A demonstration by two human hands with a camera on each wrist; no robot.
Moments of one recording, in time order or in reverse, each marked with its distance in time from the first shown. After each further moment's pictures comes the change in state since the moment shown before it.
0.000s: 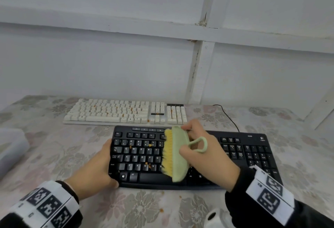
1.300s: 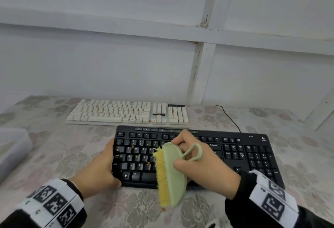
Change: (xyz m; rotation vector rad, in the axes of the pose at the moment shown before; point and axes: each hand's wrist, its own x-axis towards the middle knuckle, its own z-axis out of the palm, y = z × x) left_hand 0.001 -0.003 0.001 0.003 0.008 0.021; right_hand -0.011 -0.007 0.014 0.063 -0.163 0.026
